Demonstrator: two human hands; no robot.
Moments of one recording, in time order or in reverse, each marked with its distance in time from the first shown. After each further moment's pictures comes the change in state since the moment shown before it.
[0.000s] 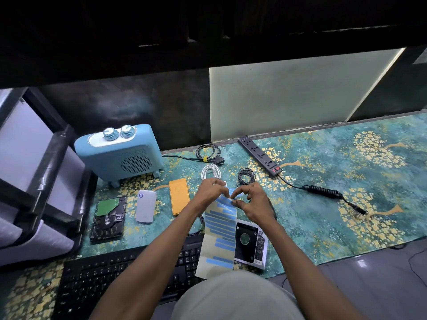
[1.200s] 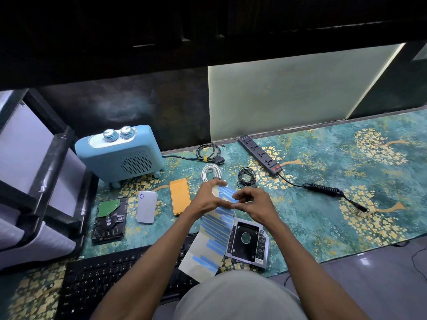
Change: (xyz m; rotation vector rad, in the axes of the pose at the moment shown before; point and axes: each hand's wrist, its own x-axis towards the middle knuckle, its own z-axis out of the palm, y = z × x) left_hand -0.010 -0.020 -0.006 0.148 -0.045 0.206; right_hand 0.001 0.014 -0.001 0.173 -0.080 0.054
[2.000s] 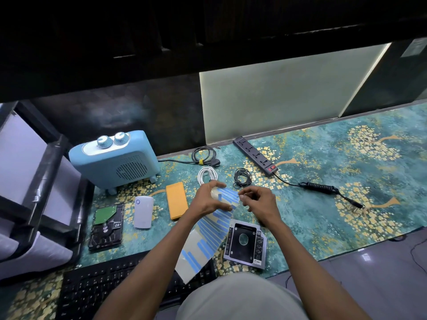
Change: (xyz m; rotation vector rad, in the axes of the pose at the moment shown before) left_hand 0.006 0.002 0.008 0.046 -0.001 0.060; right_hand -0.006 0.007 -0.014 0.117 0.187 0.032
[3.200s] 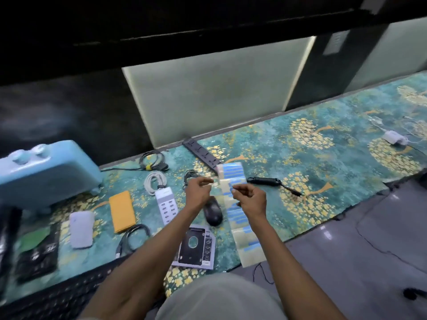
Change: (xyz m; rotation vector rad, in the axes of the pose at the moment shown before) left_hand 0.059 0.058 0.139 -0.169 0.184 -0.103; right_hand -0.006 0.056 -0.105 0.319 0.344 0.141
